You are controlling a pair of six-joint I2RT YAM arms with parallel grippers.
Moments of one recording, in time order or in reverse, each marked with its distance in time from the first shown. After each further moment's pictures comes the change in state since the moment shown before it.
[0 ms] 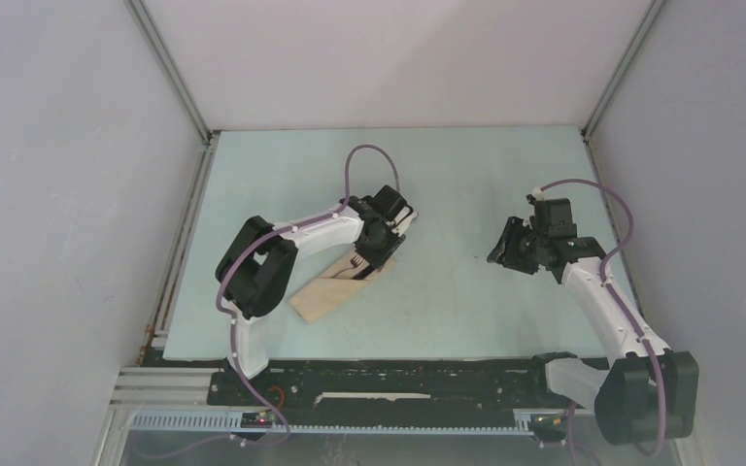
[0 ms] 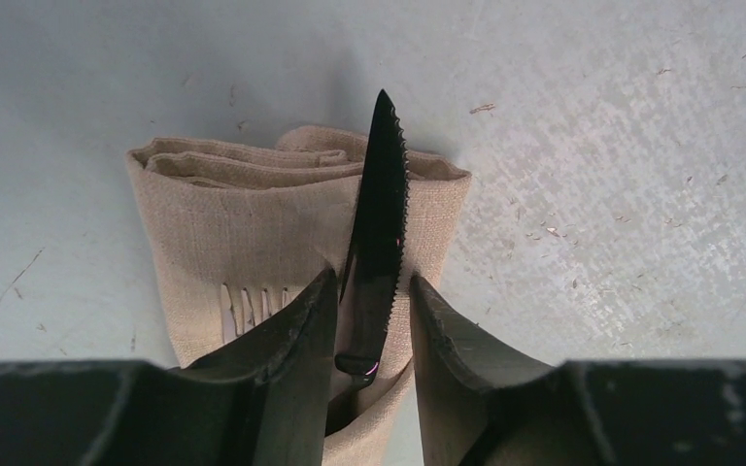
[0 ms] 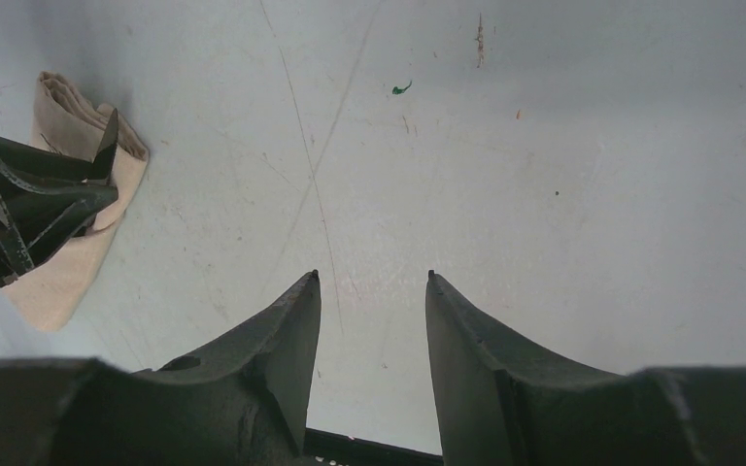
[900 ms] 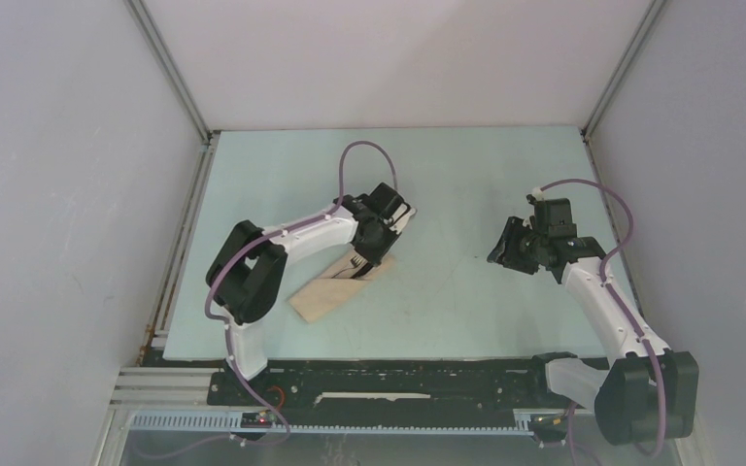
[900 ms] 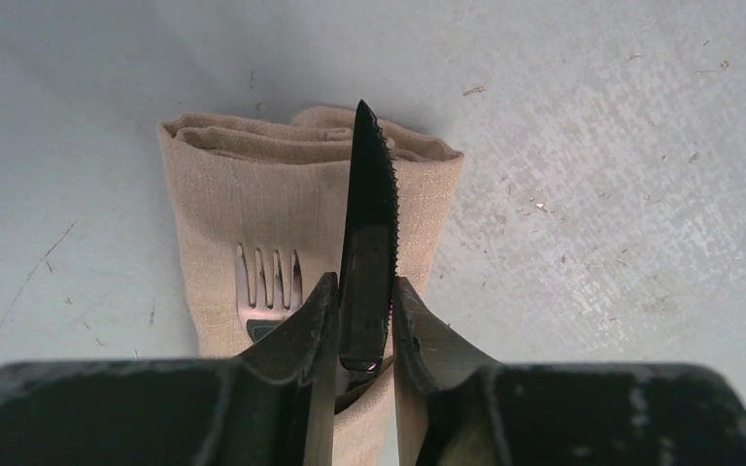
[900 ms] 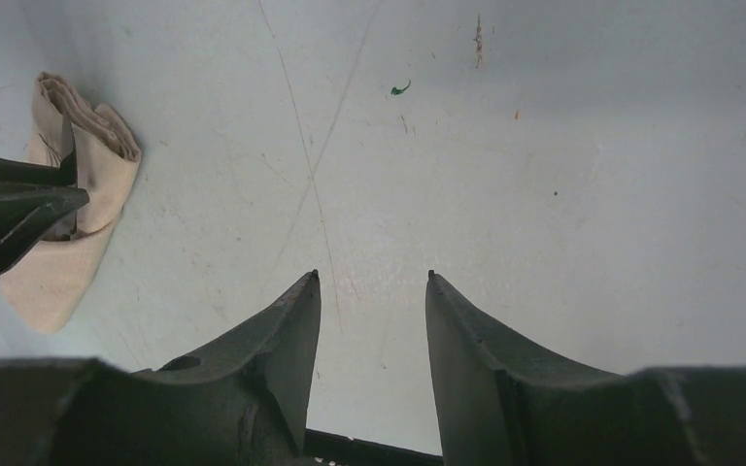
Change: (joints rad) left arm 0.000 -0.048 -0.014 -0.003 0.000 0.003; right arm 0.001 0.000 0.000 0.000 0.003 0.000
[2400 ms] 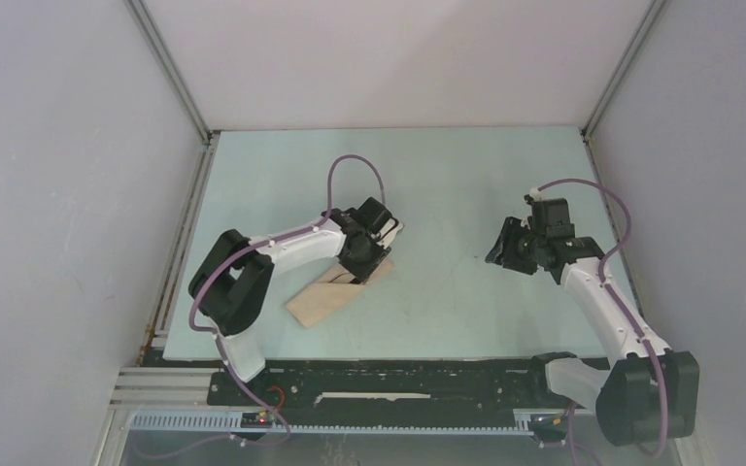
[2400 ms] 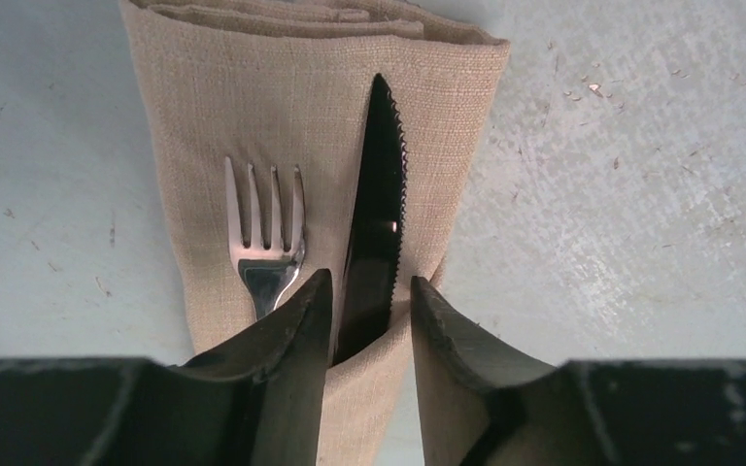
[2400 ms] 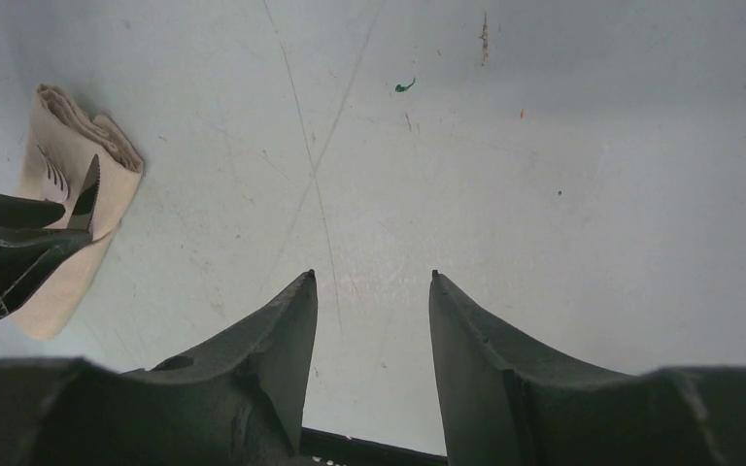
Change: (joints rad) left arm 0.002 -0.113 -0.183 0.015 -0.018 -0.003; right arm 0.018 -0.001 0.000 0.000 0.011 0.000
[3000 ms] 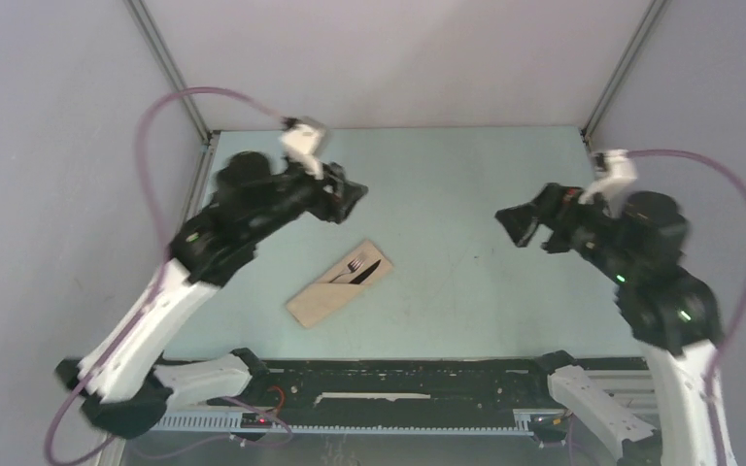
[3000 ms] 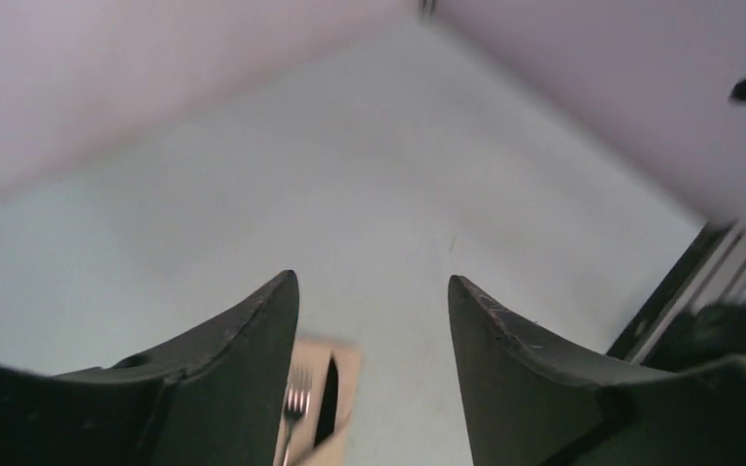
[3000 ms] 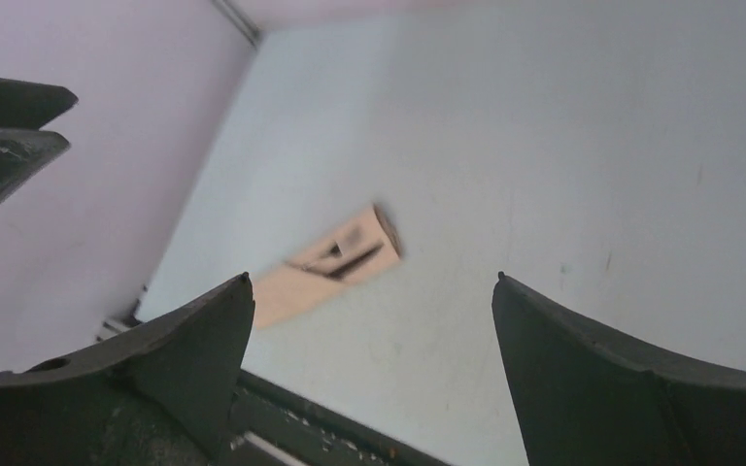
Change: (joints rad) left arm 0.000 -0.617 0.245 0.080 0.049 -0.104; right arm 0.157 -0.295 0.536 -0.272 -0.016 -0.005
